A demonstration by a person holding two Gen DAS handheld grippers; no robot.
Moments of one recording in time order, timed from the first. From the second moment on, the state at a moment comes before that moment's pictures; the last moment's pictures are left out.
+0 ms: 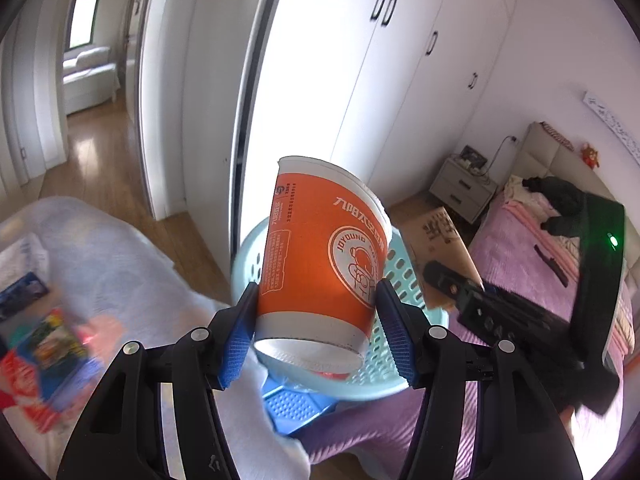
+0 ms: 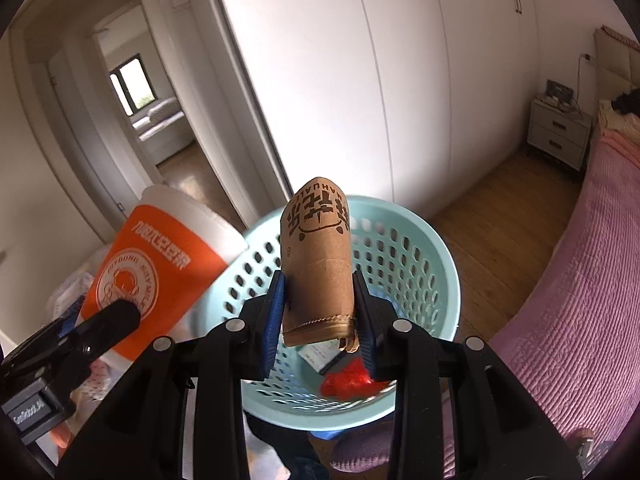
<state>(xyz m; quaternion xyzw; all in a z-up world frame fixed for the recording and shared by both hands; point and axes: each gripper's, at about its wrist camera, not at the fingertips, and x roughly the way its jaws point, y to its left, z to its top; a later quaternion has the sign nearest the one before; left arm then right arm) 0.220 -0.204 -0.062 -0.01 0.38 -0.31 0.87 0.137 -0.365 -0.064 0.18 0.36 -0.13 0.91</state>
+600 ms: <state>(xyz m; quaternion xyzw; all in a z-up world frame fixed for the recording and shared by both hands) 0.240 -0.225 -0.086 -0.03 0.41 -0.32 0.86 0.136 -0.388 -0.094 0.23 0.38 -0.14 0.89</state>
